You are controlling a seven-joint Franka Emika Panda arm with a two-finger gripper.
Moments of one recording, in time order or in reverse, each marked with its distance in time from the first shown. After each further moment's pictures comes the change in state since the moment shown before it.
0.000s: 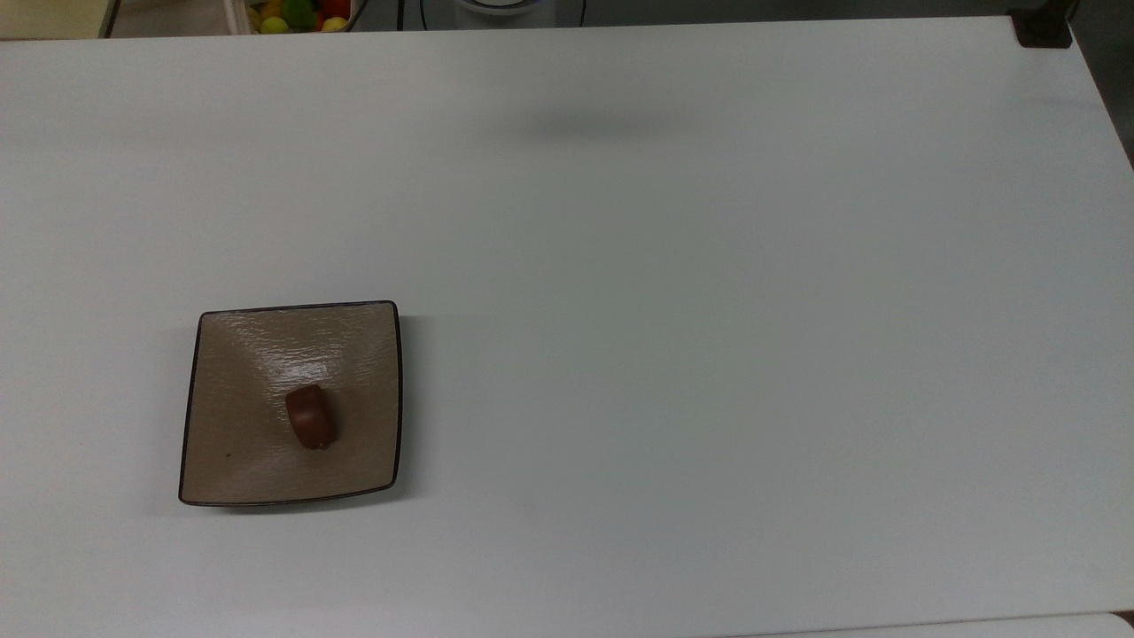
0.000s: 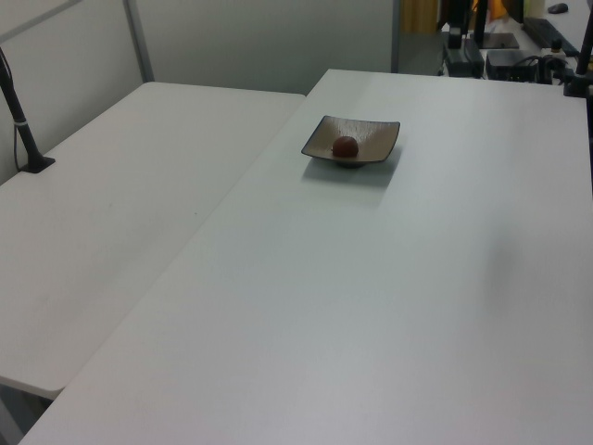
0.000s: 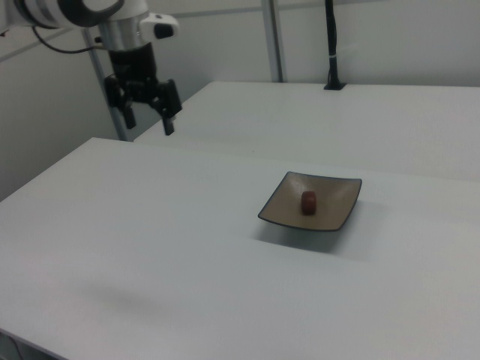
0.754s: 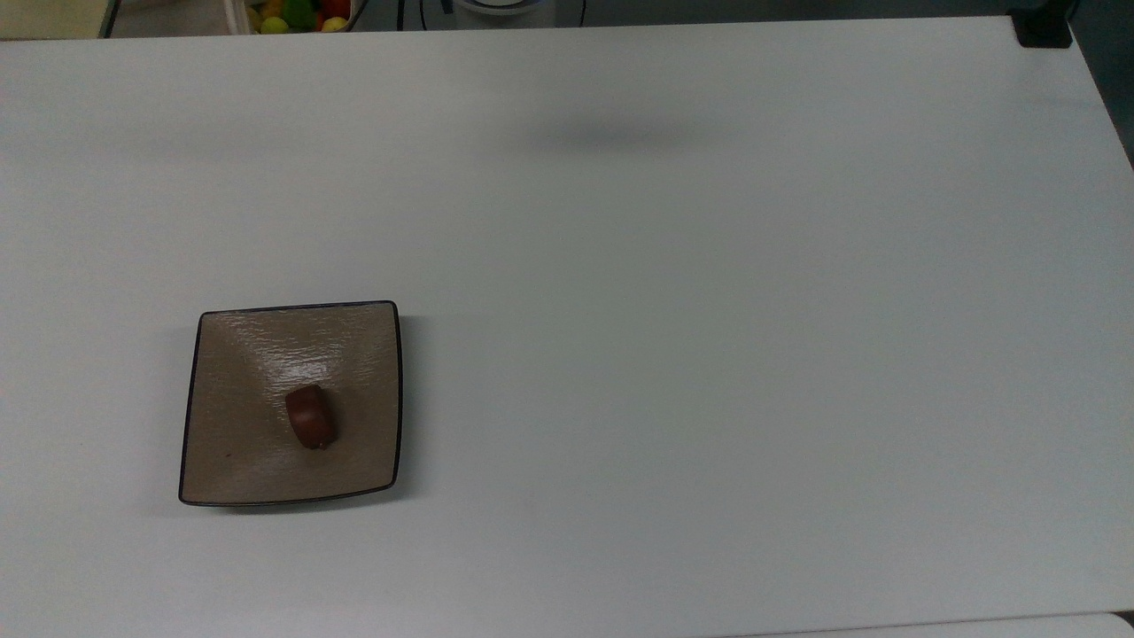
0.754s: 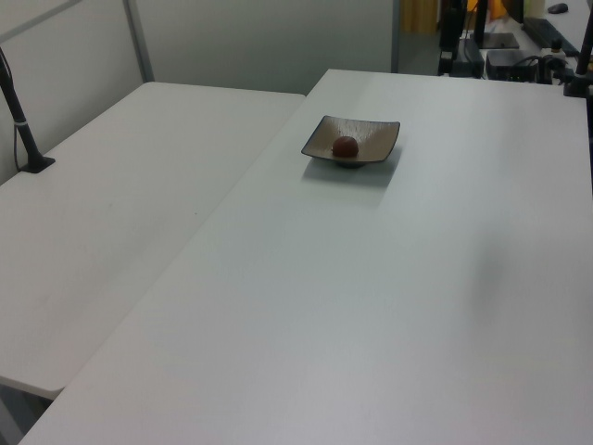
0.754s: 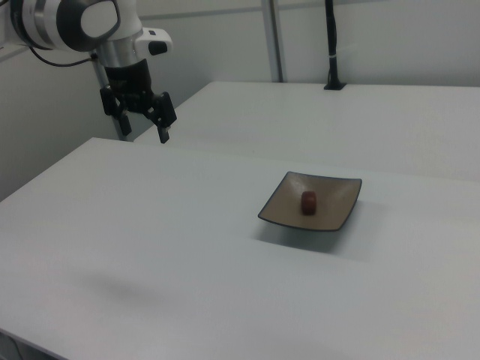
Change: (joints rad) arm 0.067 -0.043 -0.029 -0.138 0.048 0.162 0.005
